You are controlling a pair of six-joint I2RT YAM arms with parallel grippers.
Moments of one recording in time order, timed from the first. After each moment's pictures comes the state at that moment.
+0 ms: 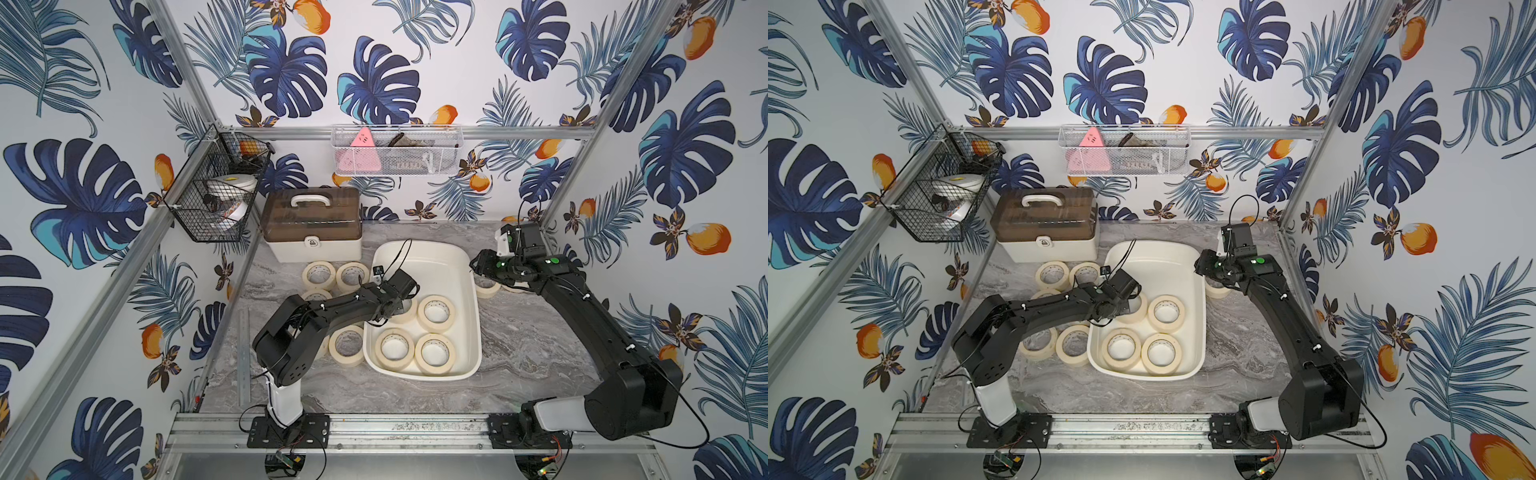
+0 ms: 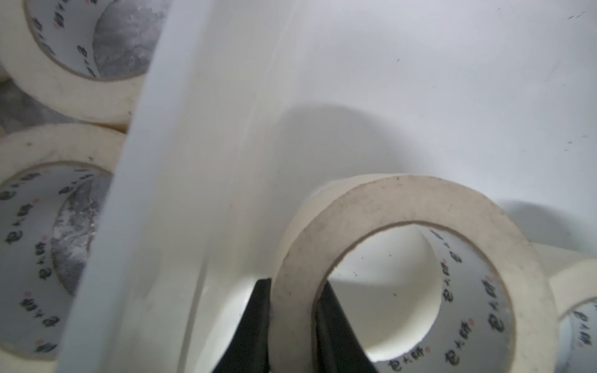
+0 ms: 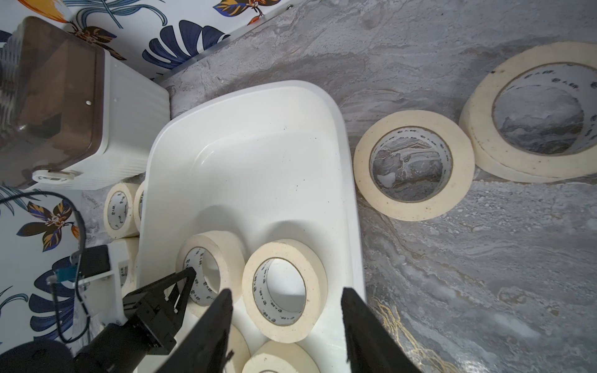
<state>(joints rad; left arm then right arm) -0.68 1.82 1.21 -0.51 -0.38 -0.86 0.23 1.39 1.28 -0.73 -0.14 0.50</state>
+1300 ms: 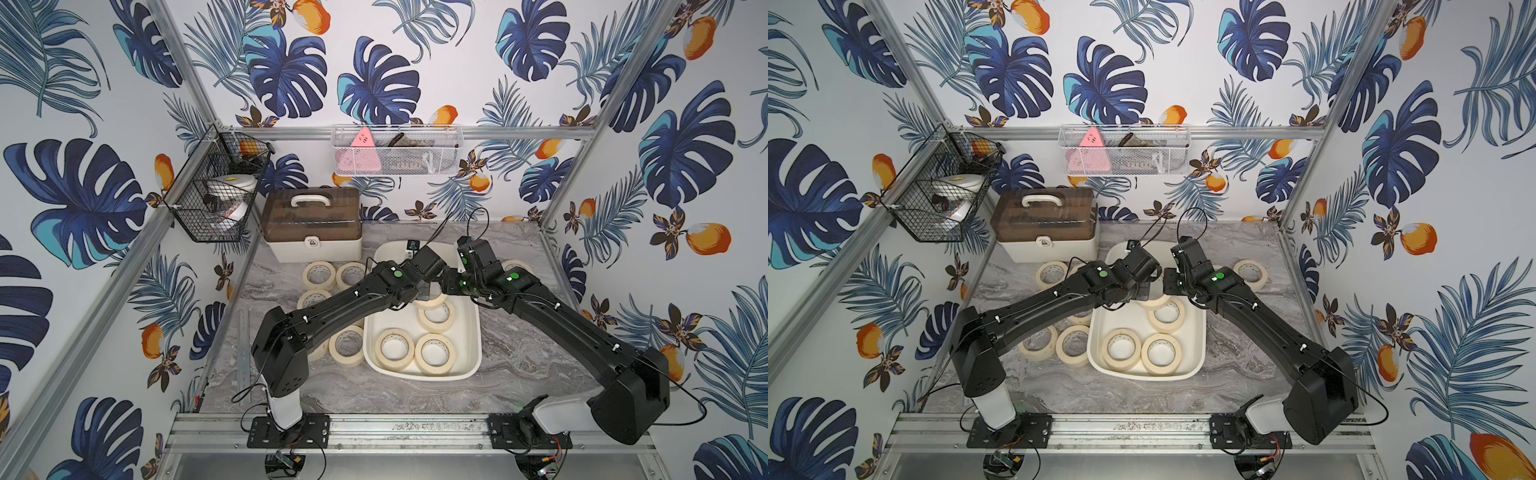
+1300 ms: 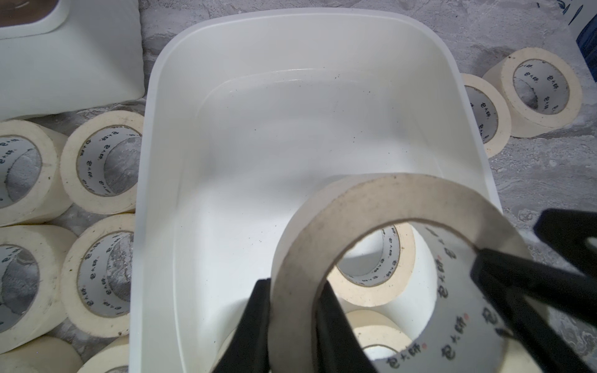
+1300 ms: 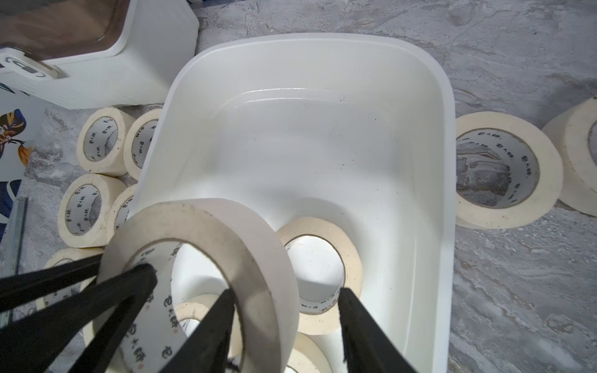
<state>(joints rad) -0.83 1.79 1.63 -0.84 -0.40 -0.66 0.57 1.41 1.22 -0.65 0.11 0.47</state>
